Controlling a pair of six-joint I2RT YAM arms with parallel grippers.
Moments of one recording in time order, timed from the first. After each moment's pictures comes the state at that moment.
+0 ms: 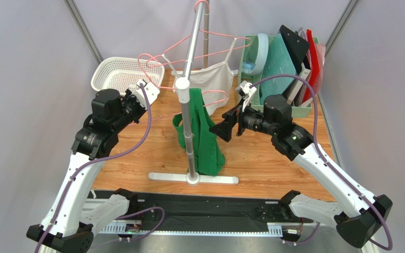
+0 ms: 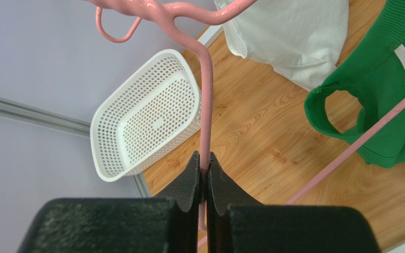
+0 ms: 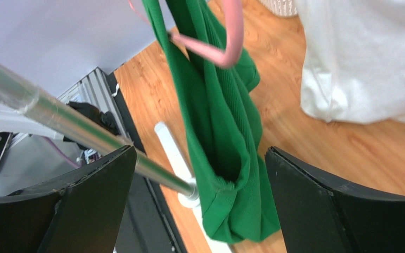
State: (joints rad) left arm -0.33 0.94 1.25 -0.63 0.08 0.60; right arm 0.64 1.05 1.09 -0.28 -0.47 0.26
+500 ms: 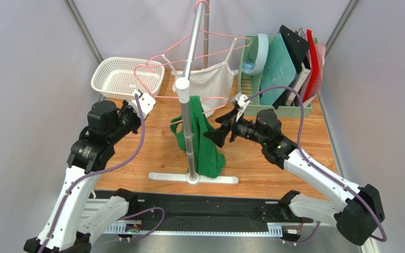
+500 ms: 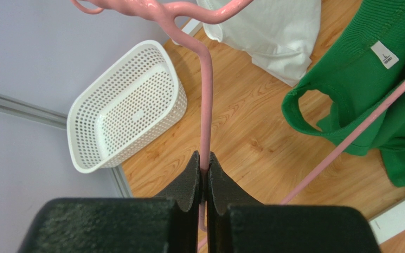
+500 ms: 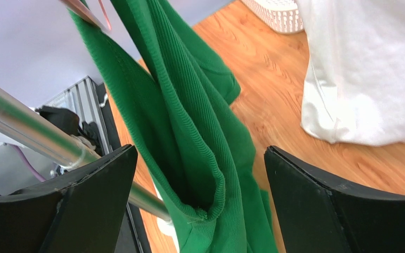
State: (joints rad) left arm -0.33 0.84 1.19 -0.68 0.10 0.54; right arm 0.67 1.08 0.80 0.15 -0.44 0.26
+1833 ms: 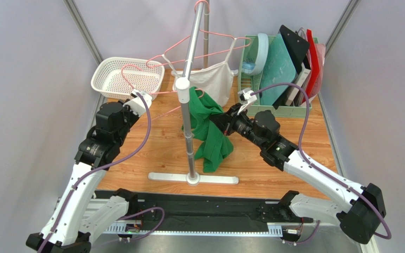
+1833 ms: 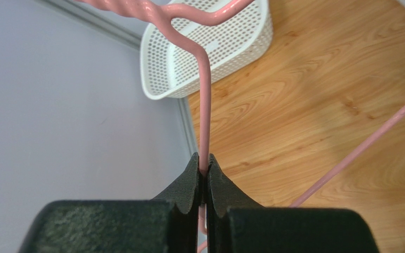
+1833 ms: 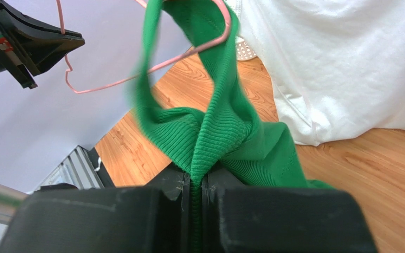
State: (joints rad) left arm -0.34 0.83 1.08 -0.63 -0.31 0.61; right arm 0.76 1.08 0.83 0.22 -0.08 0.45
